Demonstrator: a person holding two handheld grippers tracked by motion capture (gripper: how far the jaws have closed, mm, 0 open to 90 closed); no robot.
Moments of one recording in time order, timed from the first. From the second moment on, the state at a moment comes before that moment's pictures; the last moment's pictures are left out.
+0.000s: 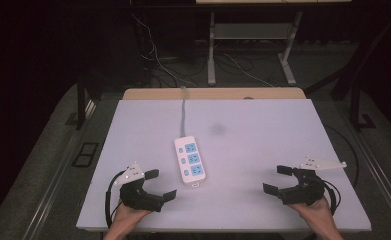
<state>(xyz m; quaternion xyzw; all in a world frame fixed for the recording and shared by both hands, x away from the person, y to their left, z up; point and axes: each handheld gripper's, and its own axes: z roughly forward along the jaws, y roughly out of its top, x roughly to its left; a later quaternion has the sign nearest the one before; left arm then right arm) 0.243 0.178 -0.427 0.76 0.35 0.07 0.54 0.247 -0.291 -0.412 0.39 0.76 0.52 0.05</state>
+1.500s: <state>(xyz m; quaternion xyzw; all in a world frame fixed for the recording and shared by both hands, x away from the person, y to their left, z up) 0.249 0.173 -0.410 0.80 0.34 0.04 0.49 0.248 -0.290 -0.417 0.39 0.77 0.50 0.03</state>
